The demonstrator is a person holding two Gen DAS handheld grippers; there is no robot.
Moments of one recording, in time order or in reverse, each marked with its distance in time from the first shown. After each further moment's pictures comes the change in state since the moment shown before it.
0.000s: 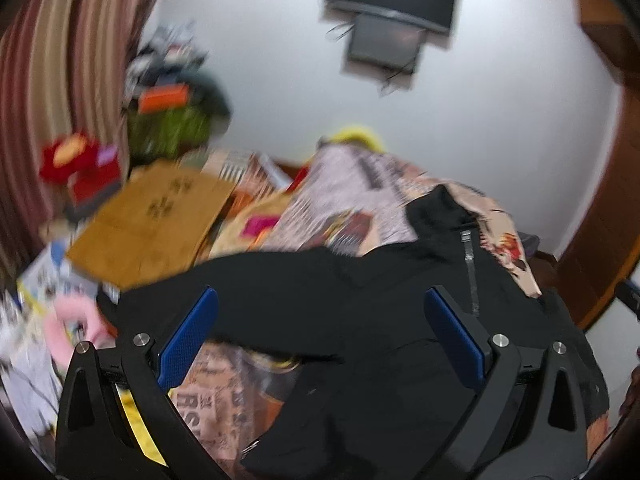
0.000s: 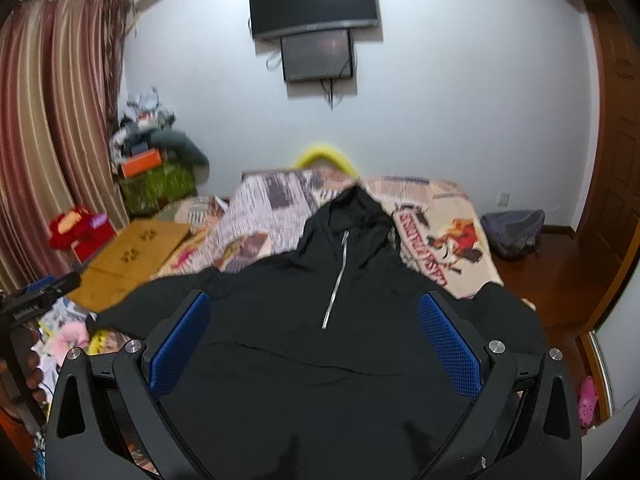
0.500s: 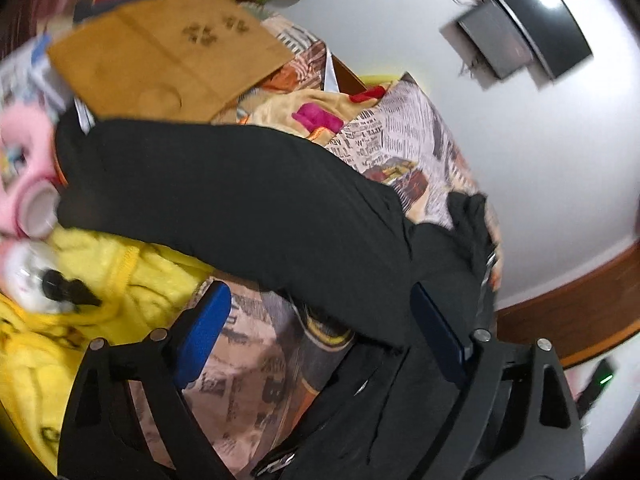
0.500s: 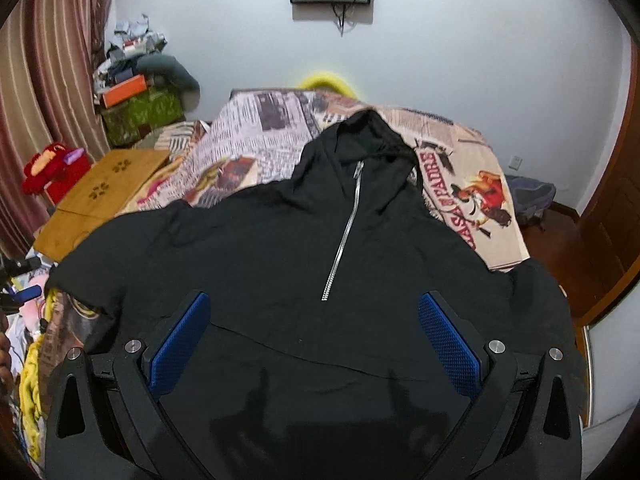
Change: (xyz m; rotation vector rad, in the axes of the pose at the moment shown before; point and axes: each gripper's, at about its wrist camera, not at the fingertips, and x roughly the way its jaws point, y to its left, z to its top) left arm 0.106 0.148 -0.045 -0.541 0.310 -0.196; right arm 0.097 0.007 -0.015 -0.077 0.253 -0.028
